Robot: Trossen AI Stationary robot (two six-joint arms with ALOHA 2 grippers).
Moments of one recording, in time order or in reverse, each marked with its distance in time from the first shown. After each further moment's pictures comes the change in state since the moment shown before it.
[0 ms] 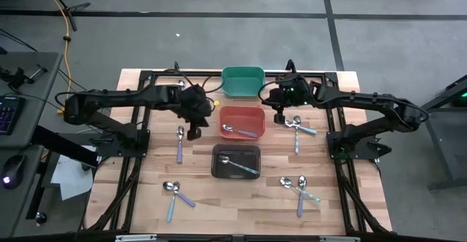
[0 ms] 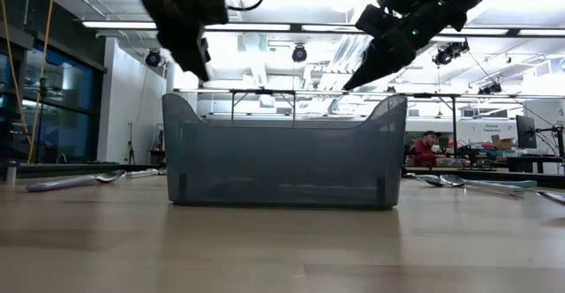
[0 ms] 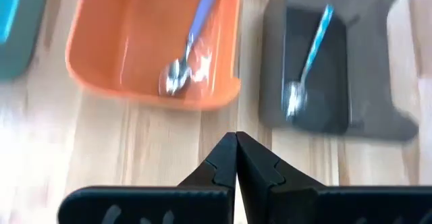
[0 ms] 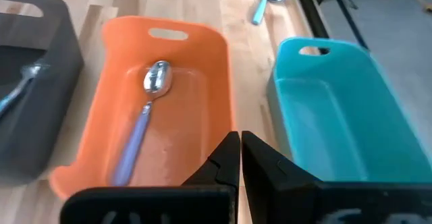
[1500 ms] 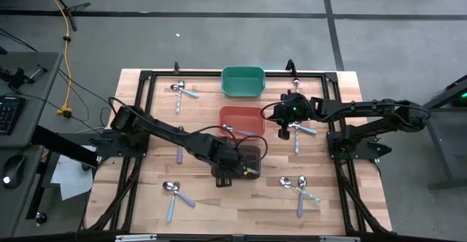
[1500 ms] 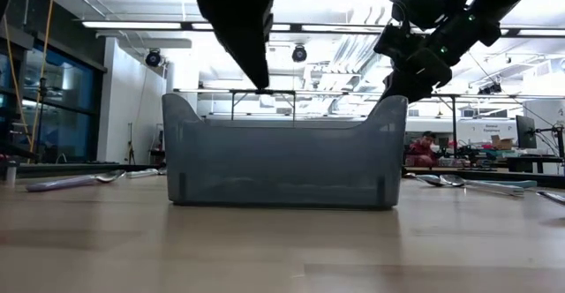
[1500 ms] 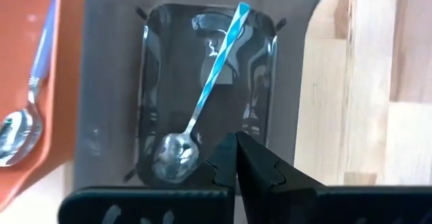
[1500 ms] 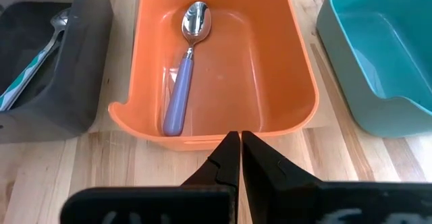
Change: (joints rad) left arm -0.505 0.585 0.542 -0.153 -0.323 -0.386; right arm 0.143 -0.066 -0.216 0.059 0.095 0.191
